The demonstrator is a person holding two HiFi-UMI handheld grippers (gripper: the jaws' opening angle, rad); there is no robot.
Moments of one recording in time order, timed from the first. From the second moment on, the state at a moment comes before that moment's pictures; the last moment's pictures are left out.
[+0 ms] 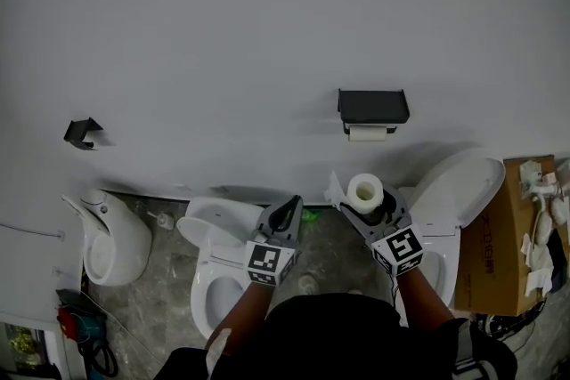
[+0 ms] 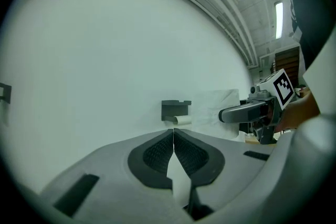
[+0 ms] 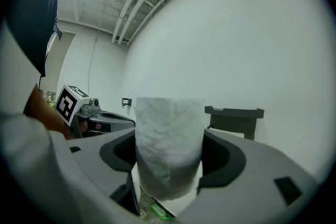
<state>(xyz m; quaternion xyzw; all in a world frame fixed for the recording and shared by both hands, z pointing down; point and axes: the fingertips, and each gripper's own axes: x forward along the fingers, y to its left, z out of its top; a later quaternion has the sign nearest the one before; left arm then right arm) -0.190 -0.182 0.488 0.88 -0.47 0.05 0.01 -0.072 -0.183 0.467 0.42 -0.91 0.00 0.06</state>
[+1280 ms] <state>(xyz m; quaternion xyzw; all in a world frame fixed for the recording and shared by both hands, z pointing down) -0.061 -0.266 0.465 0.87 -0.44 0.14 -0.19 0.065 -0.218 0.472 0.48 -0.87 0.00 0.09</state>
